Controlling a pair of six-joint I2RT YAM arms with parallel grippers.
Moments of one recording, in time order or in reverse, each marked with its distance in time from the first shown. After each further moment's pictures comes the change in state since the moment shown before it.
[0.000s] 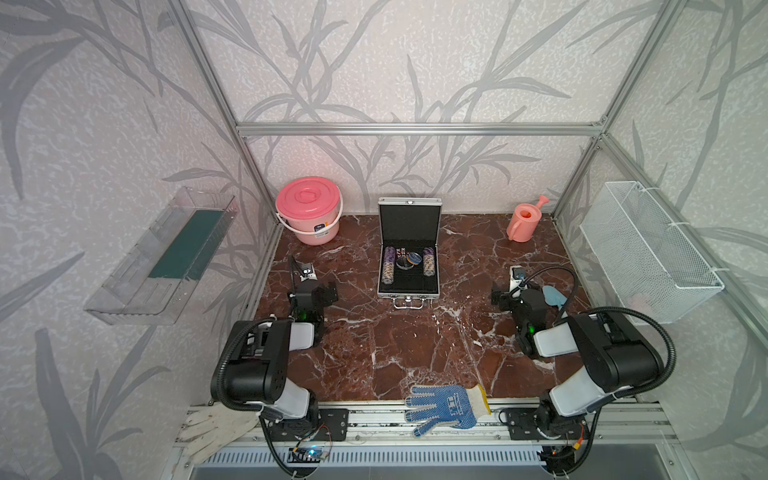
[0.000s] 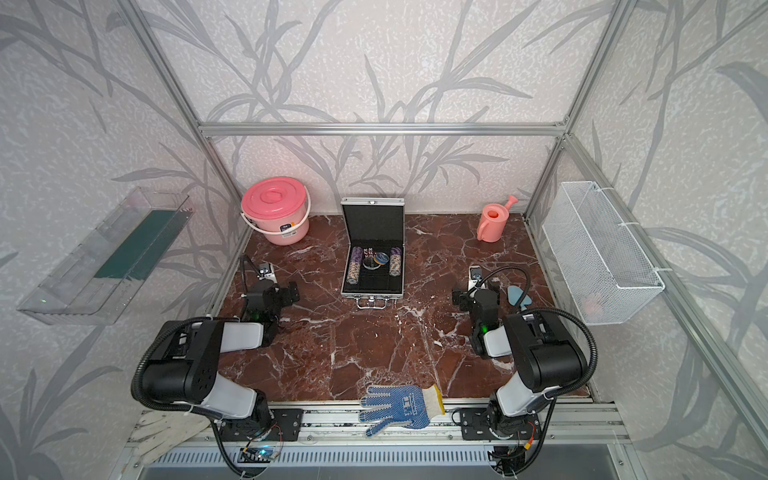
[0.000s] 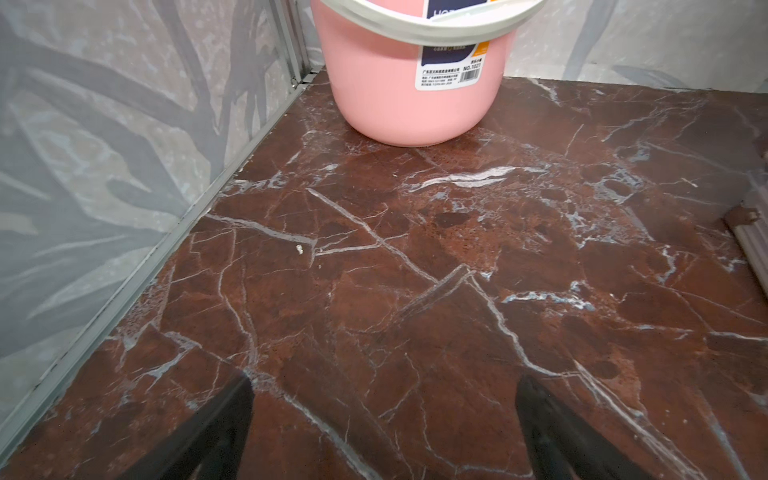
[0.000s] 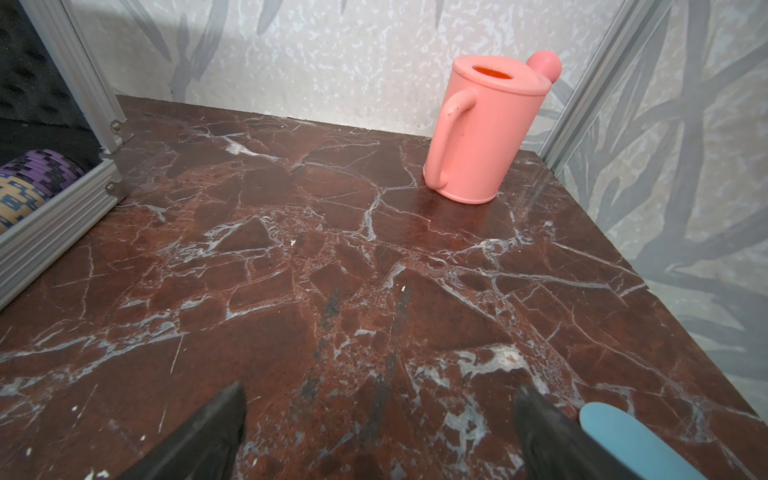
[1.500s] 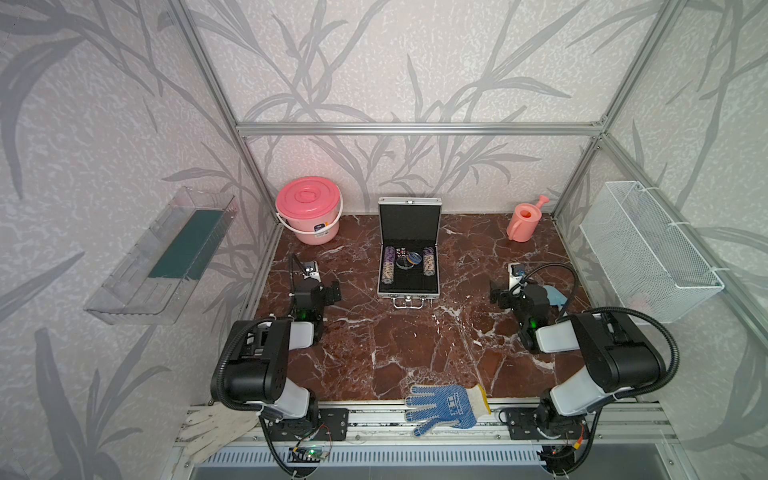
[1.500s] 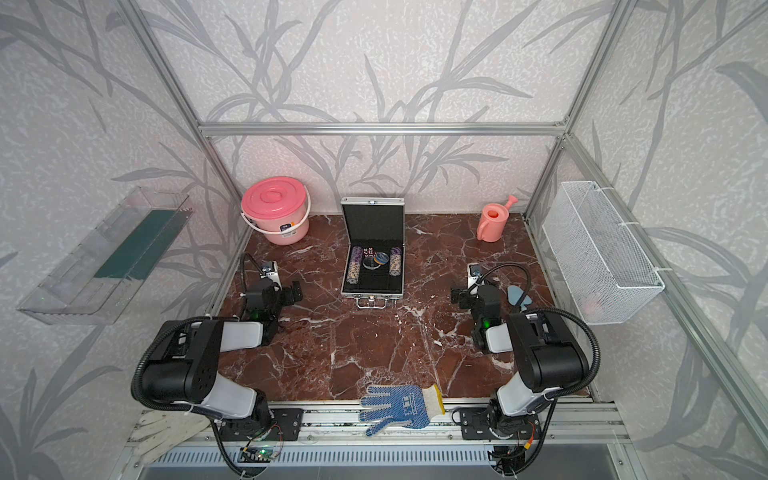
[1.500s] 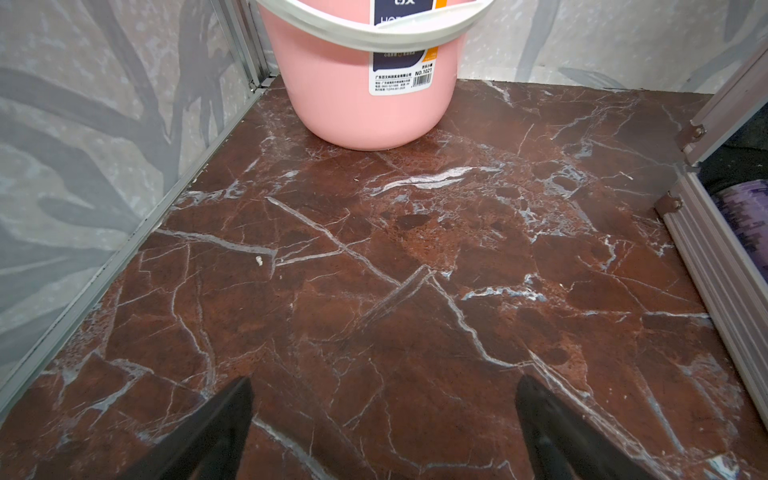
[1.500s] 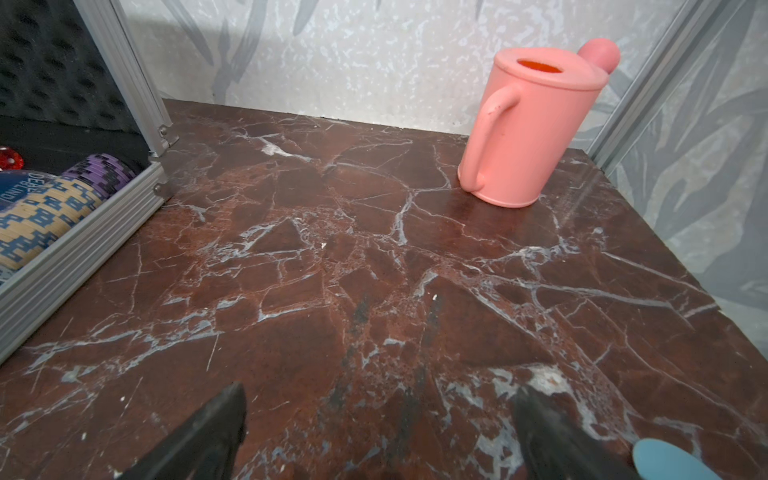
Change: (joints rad) left arm 0.004 0.000 0.005 0.000 0.070 0.014; right arm -0.045 -0.006 0.010 -0.039 -0.198 -0.006
